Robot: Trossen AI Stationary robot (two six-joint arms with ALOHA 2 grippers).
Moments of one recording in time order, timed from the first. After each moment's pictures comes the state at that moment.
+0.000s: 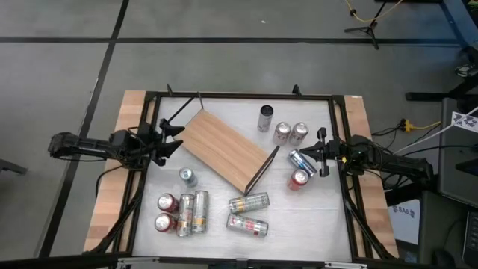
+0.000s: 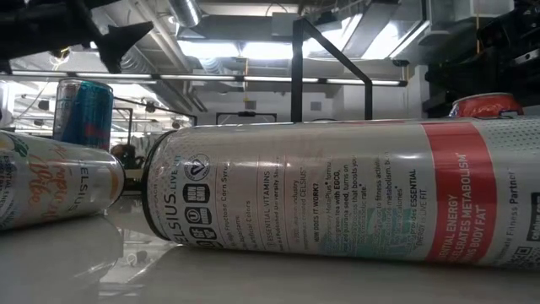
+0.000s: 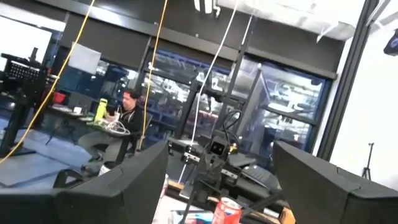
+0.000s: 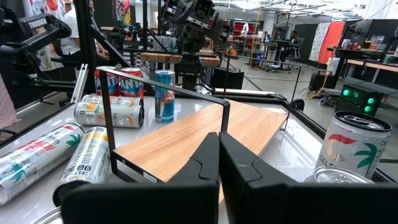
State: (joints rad) left arm -0.04 0.33 0.08 0.65 -0.24 -0.26; right arm -0.15 0.02 0.02 0.01 -0.17 -0.08
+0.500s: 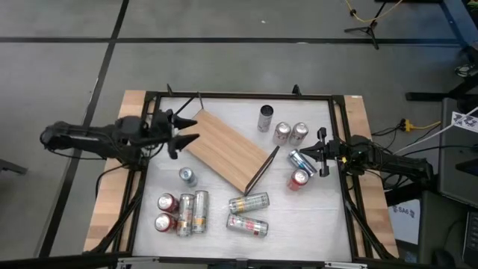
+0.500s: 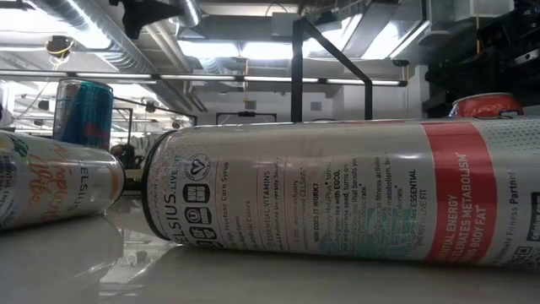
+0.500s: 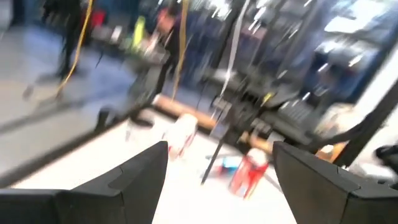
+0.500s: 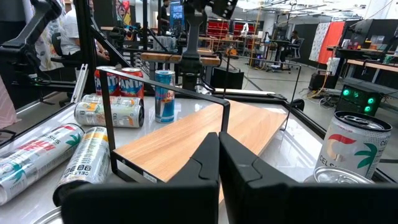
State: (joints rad) left arm -0.04 0.69 0.67 -0.06 -0.33 -0.37; right arm -0.15 0.02 0.02 0.01 -0.17 -0.08
